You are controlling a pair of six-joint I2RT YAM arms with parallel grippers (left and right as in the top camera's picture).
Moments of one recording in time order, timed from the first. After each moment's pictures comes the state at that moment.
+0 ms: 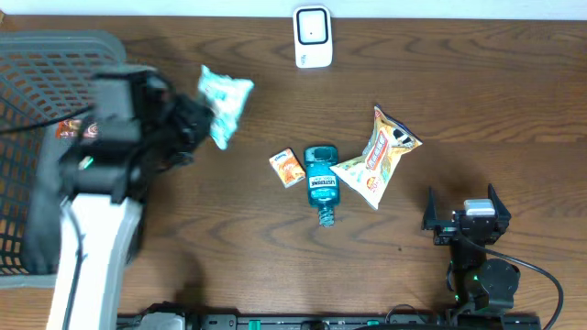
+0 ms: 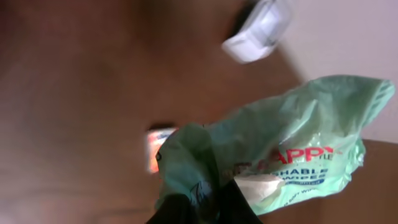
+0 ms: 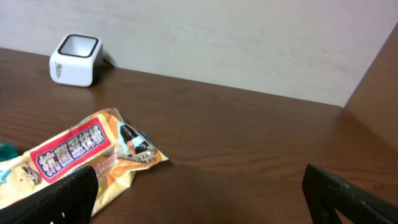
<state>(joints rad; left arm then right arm) -0.11 1.30 1.36 -0.96 0.24 -0.88 -0.06 0.02 0.01 -0.07 -0.03 -0.17</state>
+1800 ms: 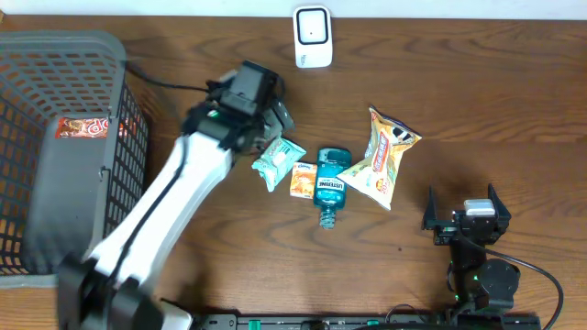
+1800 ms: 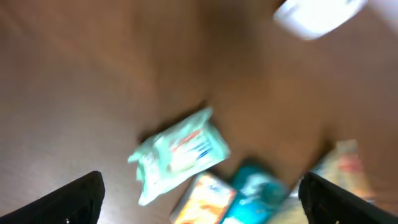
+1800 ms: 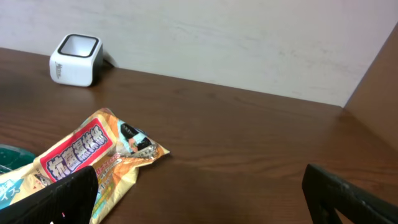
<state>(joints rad) -0.43 1.54 1.37 -0.80 -0.14 -0.90 -0.06 0.02 0.01 -0.07 -0.03 -0.17</state>
